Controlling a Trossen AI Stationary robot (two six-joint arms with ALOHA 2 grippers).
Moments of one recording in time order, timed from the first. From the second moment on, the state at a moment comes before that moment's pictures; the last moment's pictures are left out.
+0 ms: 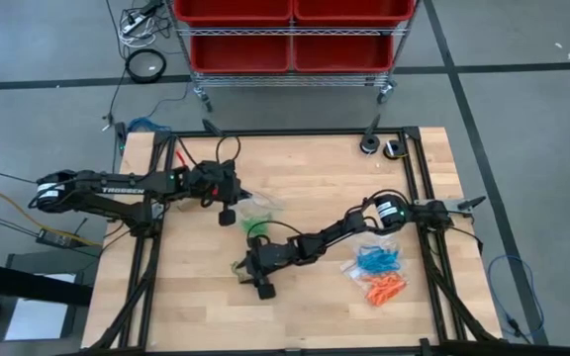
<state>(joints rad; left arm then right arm) 0.24 1.13 0.57 -0.04 0.06 0.22 0.24 2.43 1.53 0.41 -0.02 0.00</state>
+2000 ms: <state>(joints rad) -0.07 1.16 0.57 -0.05 0.05 0.16 0.07 1.88 1.52 -0.47 -0.22 0.26</state>
